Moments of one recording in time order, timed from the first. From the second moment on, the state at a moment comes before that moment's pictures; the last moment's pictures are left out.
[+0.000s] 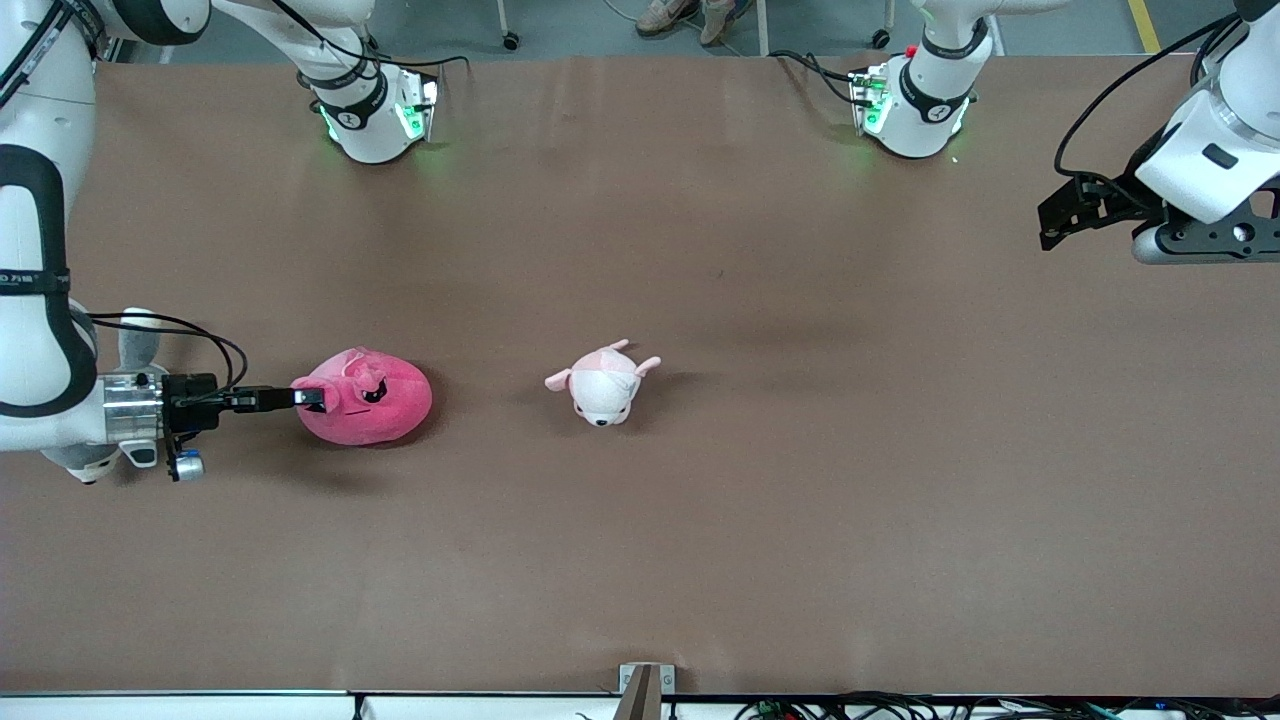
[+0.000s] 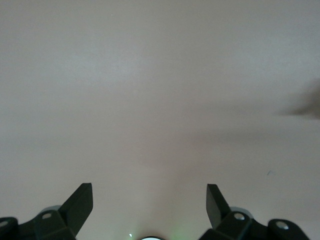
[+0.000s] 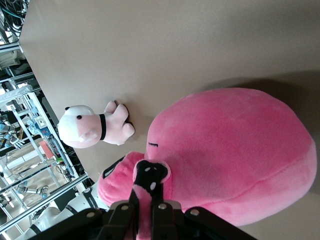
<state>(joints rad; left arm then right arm) -0.01 -0.06 -0.13 -1.63 0.03 1.53 -0.12 -0.15 0.61 -0.11 -1.58 0.84 1.55 -0.37</state>
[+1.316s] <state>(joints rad) -0.01 -0.06 -0.13 -1.63 0.02 1.53 -0.12 -0.21 0.61 -0.11 -1.51 0.76 1.54 -0.38</state>
